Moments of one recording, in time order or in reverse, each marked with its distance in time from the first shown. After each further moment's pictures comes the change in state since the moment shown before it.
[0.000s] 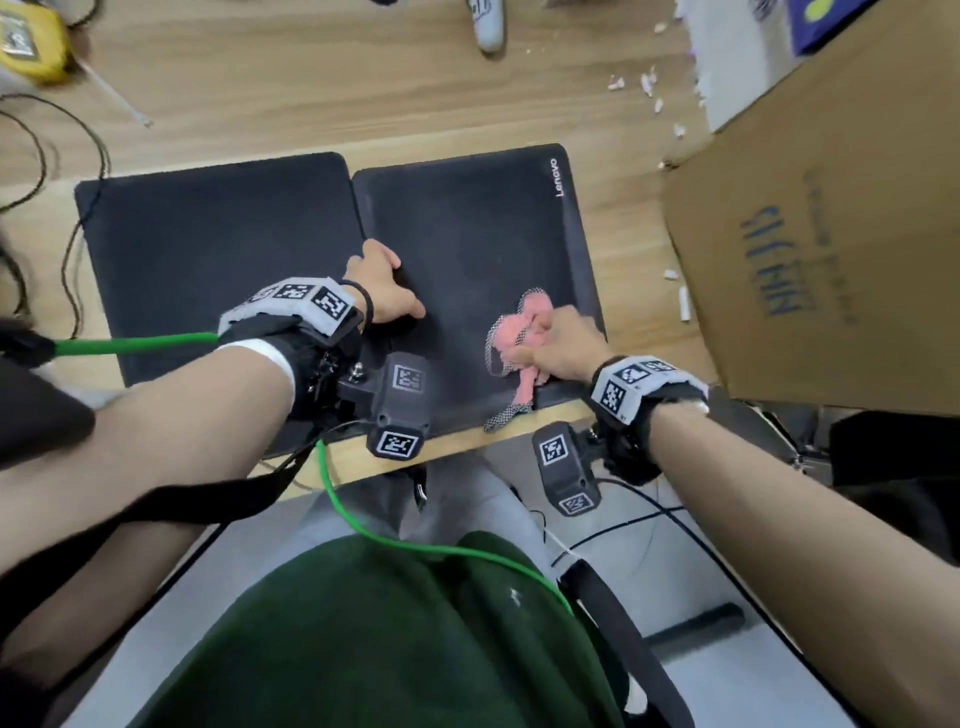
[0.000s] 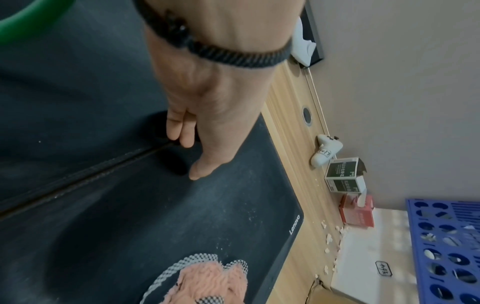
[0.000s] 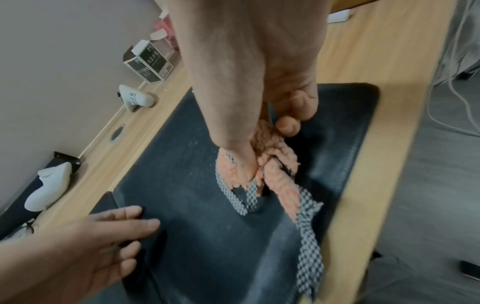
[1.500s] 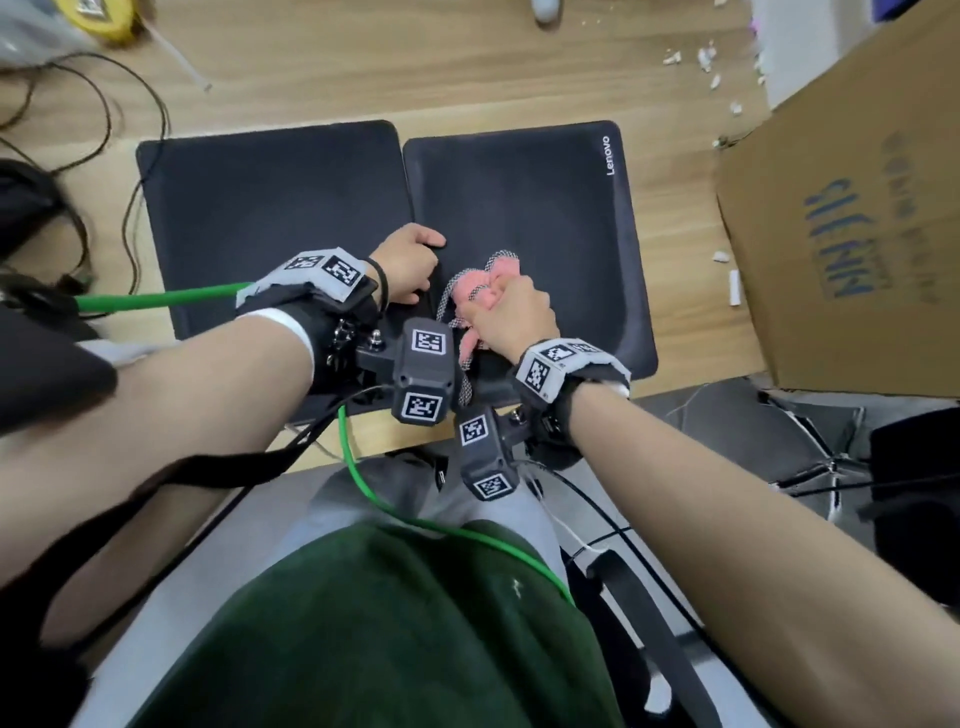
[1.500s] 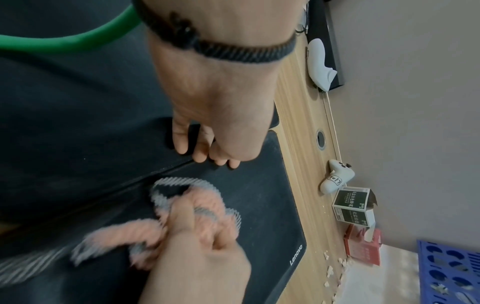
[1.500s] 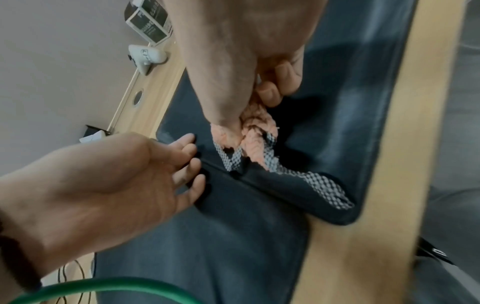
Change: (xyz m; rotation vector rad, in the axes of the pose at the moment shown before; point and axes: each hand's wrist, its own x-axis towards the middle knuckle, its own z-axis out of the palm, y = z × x) left_hand -0.015 -0.016 -0.011 -0.263 -0.094 -0.026; right_hand -0.023 -0.084 0.061 0.221 0.147 -0.078
